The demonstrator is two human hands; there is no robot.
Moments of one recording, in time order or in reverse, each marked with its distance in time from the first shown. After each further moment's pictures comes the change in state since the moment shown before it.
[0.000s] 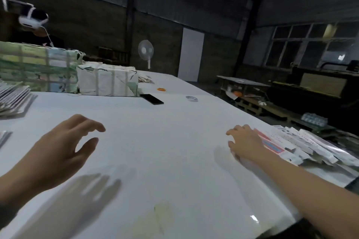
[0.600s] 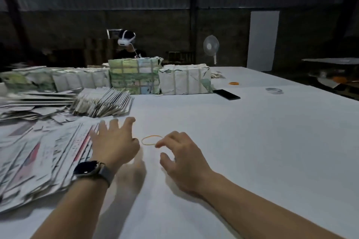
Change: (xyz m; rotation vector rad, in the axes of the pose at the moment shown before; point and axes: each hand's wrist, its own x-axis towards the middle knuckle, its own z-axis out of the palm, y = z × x) left_hand -0.009 -0.052 -0.048 0.698 -0.285 -0.762; right_hand -0.090 -0.353 -0.072 1.076 0.234 -0.777
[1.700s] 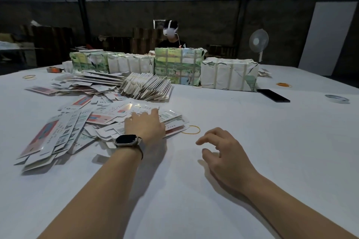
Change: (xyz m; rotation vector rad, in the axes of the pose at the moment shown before) left_hand 0.010 -0.032 0.009 0.045 -0.105 -0.159; right_hand -0.005 0.017 0.005 0.118 -0.057 -0.026
